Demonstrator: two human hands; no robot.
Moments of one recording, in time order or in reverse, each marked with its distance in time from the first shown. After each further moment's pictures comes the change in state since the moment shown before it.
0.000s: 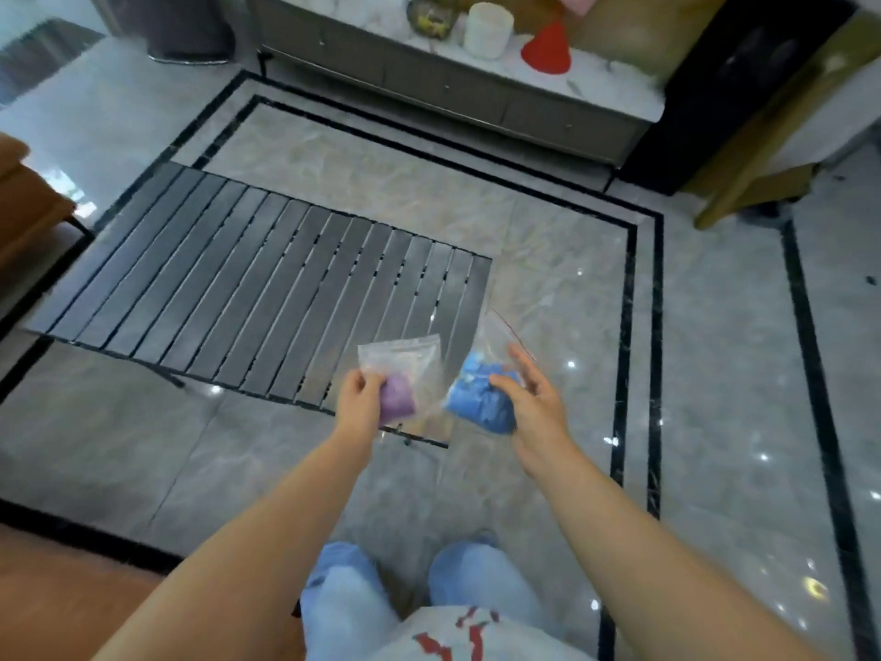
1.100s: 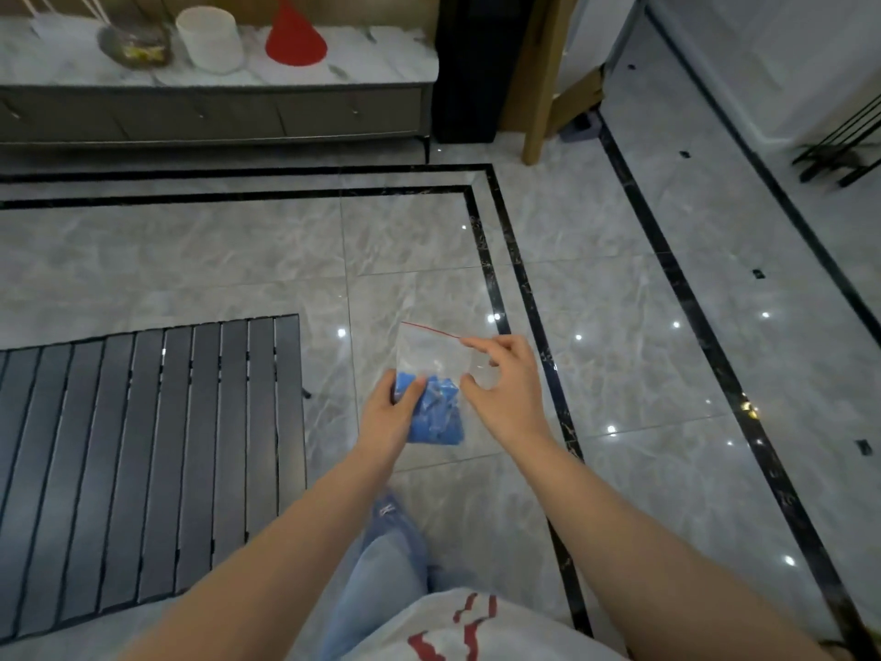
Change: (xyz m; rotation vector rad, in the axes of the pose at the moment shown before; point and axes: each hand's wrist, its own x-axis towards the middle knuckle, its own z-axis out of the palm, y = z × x) left_hand -0.050 0.022 0.390 0.420 -0.519 0.251; right_hand 0.150 -0.093 -0.286 -0.608 0.333 -0.400
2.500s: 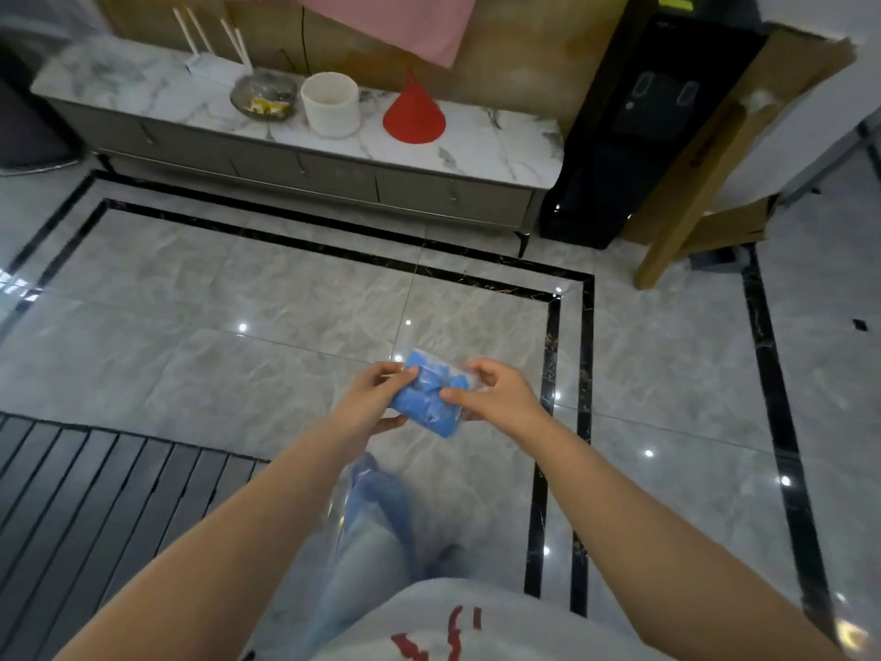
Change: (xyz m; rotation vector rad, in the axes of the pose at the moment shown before) left_hand 0.387 0.239 0.023 -0.290 0.123 -0.222; right_hand 0.510 -0.039 0.032 0.312 -0.657 0.235
